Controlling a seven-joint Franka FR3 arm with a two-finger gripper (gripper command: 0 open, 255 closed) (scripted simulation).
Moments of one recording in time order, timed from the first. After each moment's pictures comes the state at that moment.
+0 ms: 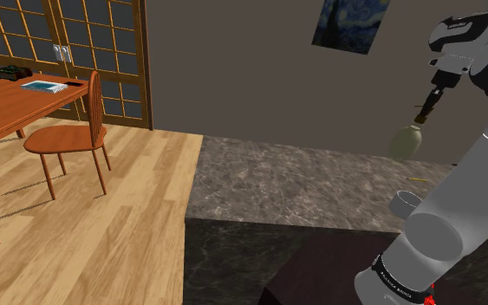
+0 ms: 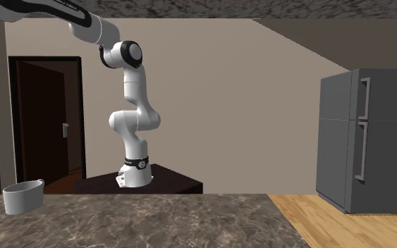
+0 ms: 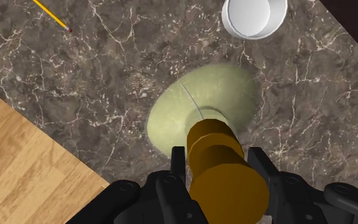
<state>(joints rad) -0.30 0.01 -0.98 -1.64 0.00 1.67 -1.26</state>
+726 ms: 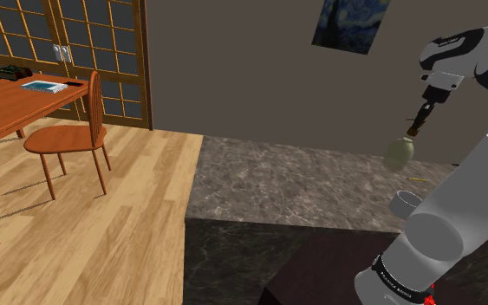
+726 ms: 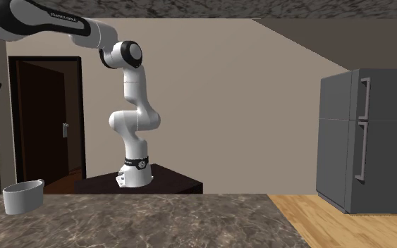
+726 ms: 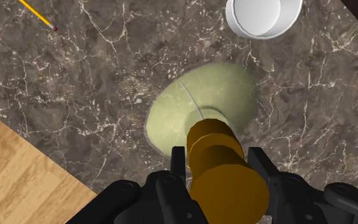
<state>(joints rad) -0.29 -0.02 -0.97 -1.81 -0.02 1.82 -1.24</state>
